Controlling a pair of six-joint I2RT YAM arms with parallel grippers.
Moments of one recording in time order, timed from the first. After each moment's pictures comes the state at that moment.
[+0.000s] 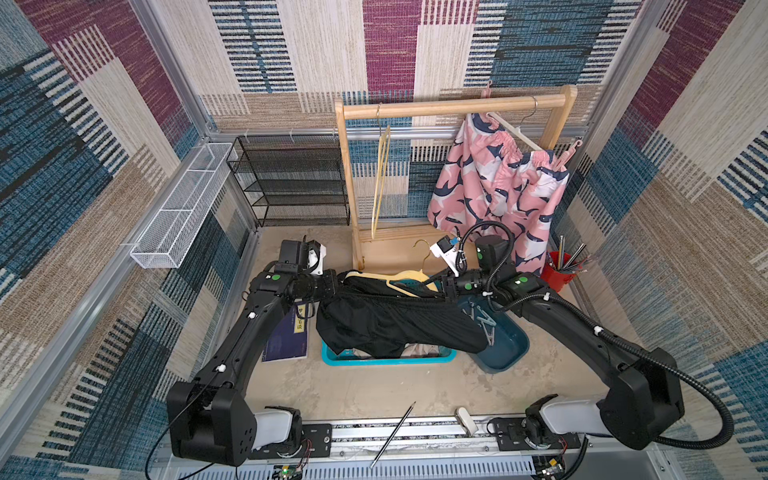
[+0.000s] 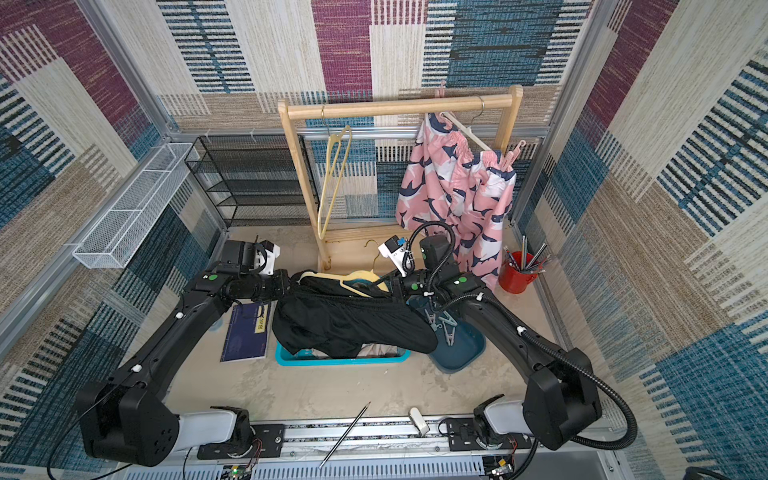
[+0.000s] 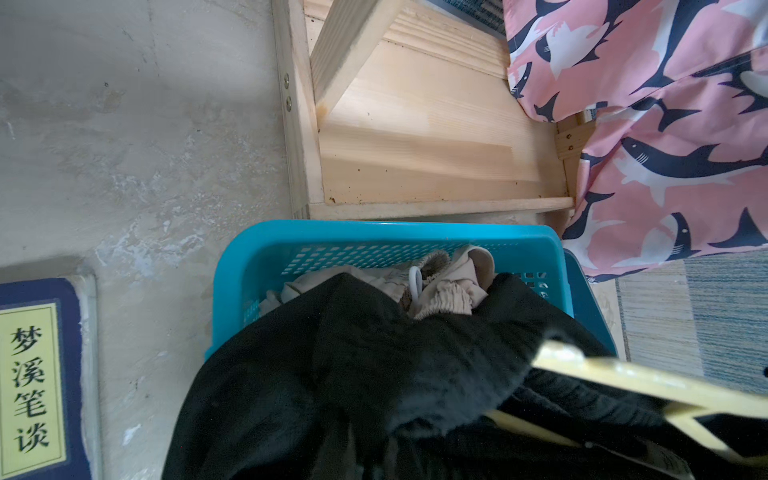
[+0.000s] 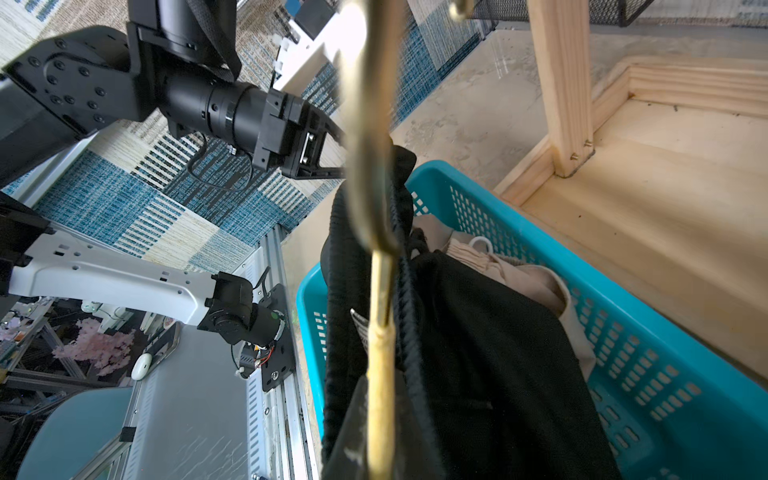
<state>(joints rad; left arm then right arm) -0.14 1.32 1.12 -0.72 0.39 -0.34 0.42 1.35 1.07 -0.29 -0.86 0.16</state>
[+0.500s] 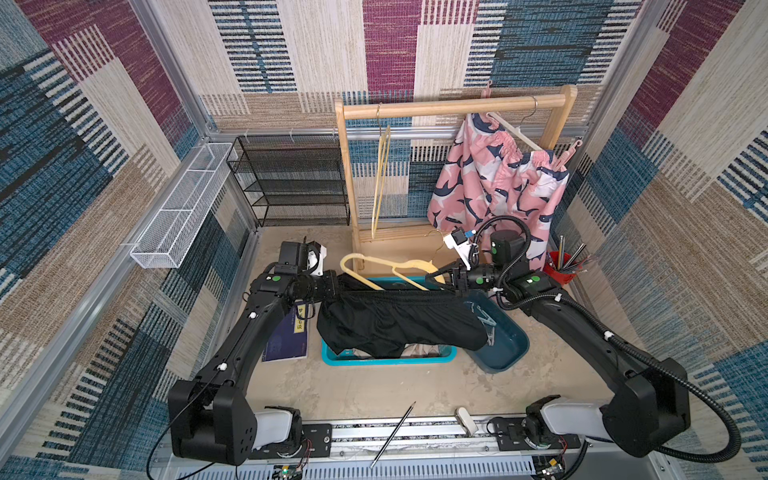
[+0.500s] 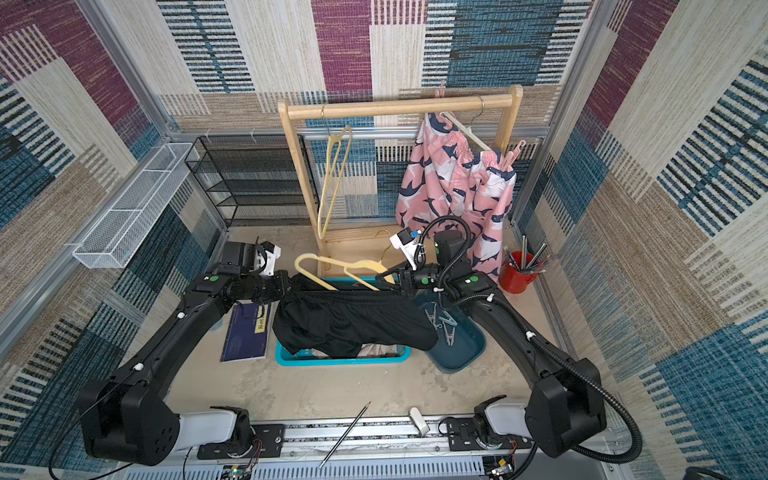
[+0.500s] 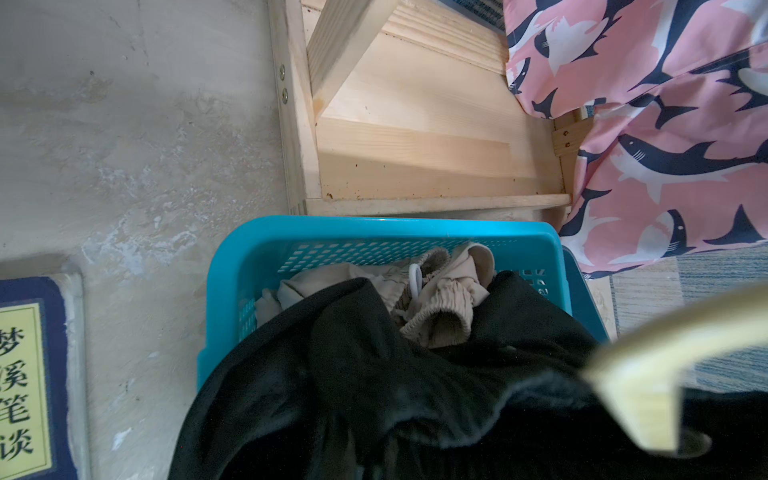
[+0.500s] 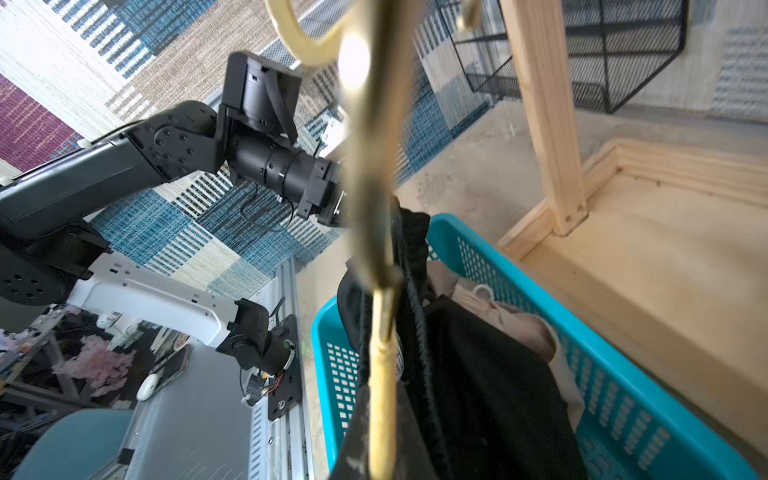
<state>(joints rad) -0.14 1.33 1.11 -0.72 0.40 -0.34 0.34 1.29 1.07 -0.21 -0.96 0.17</state>
